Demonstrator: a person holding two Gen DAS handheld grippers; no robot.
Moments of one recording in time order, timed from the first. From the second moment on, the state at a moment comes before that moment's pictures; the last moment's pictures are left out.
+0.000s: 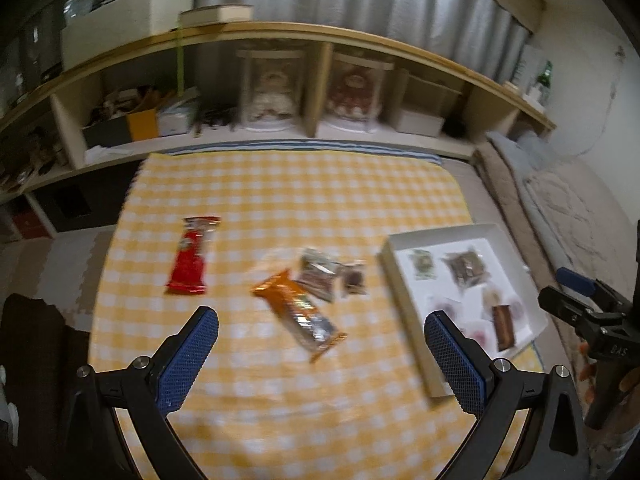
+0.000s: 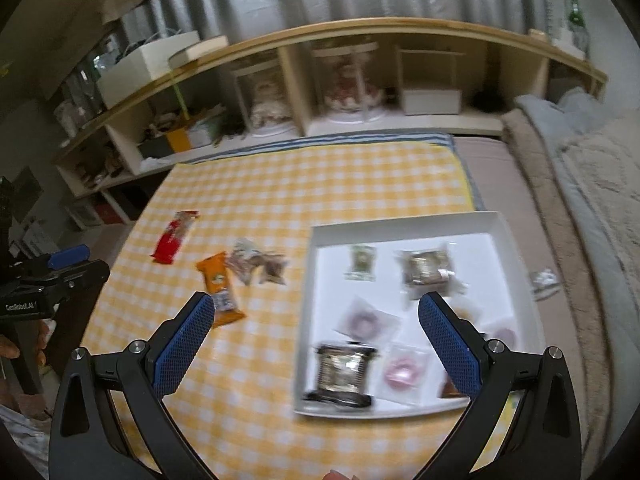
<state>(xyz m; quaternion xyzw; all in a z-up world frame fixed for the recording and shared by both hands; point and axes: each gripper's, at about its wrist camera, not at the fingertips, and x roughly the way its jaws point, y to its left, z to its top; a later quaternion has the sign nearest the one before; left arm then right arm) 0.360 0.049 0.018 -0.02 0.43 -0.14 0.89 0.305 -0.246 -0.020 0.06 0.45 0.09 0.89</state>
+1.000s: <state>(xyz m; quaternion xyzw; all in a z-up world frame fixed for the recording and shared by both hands) 0.549 0.106 -0.142 -0.02 0.46 -0.06 0.89 0.380 -0.091 -0.190 0.06 0.50 0.21 0.84</state>
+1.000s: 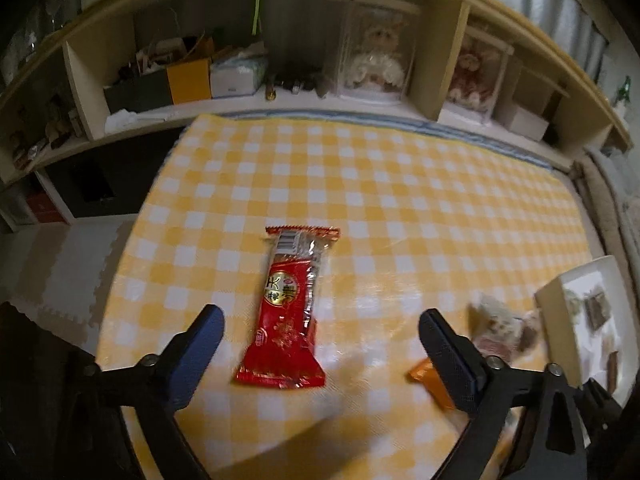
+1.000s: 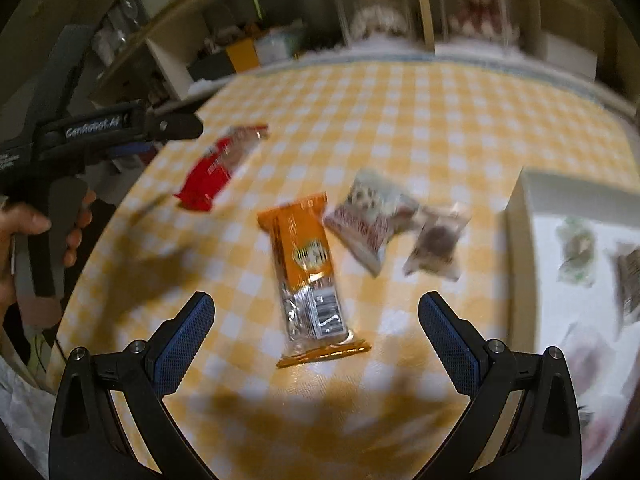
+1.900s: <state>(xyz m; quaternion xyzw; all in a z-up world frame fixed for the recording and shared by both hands) 0.530 0.104 -0.193 0.03 0.60 -0.10 0.79 0.335 -0.087 -0.194 0.03 0.59 0.25 0.77</state>
